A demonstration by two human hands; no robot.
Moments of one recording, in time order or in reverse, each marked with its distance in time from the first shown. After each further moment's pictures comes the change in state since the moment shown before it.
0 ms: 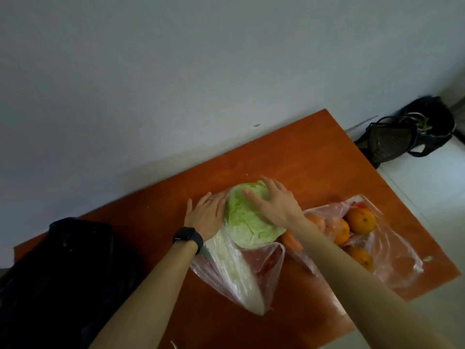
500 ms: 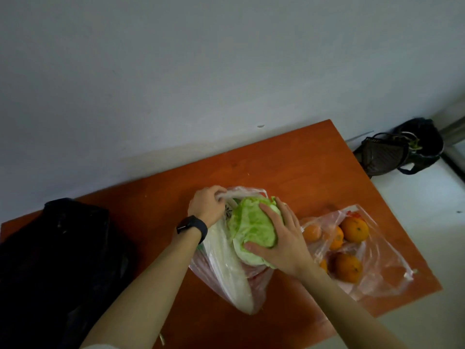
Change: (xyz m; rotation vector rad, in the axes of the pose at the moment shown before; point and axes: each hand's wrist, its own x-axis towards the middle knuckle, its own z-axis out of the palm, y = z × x) left_hand 0.005 0.009 0.000 -0.314 0.237 -0.076; right_hand -0.065 0.060 0.044 -0.101 0.215 -0.302
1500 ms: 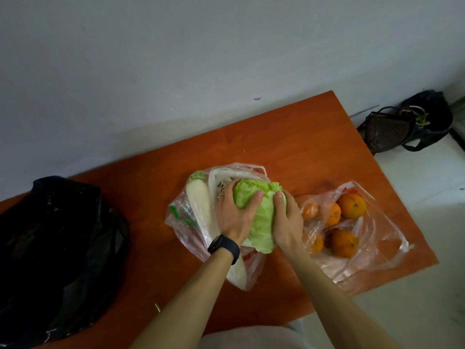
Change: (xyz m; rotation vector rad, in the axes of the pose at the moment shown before) left_hand -0.091 0.063 0.068 -0.597 0.135 -0.177; right_hand -0.007 0.002 0.018 0.584 0.238 0.534
